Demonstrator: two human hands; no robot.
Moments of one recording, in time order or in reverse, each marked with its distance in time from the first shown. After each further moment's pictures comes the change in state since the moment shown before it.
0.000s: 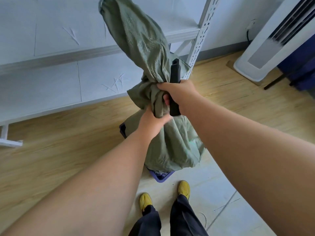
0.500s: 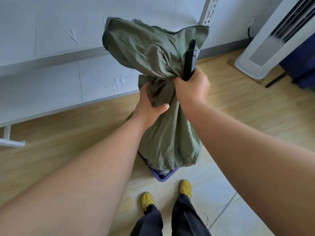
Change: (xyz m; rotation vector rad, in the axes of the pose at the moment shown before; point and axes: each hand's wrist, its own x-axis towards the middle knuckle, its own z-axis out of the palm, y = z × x) left_hand 0.018 0.009 -0.020 -0.123 -0.041 0.179; right_hand -0.001 0.009 -0.013 -0.305 0.403 -0.403
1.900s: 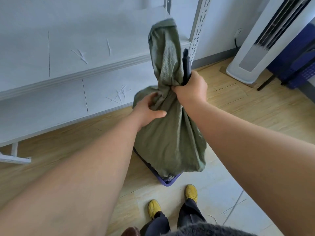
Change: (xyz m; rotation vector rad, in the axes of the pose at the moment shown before) left_hand -0.026 0.042 -0.040 0.214 -0.179 -0.035; right_hand -0.024 -0.035 -0.029 -0.084 -0.078 -0.016
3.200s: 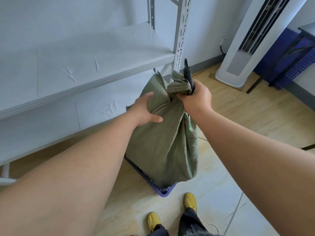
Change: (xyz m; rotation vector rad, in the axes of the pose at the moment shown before) left_hand 0.023 0.055 0.011 0.422 -0.023 0.084; right_hand 0.018 0.027 -0.054 0.131 0.032 0.021
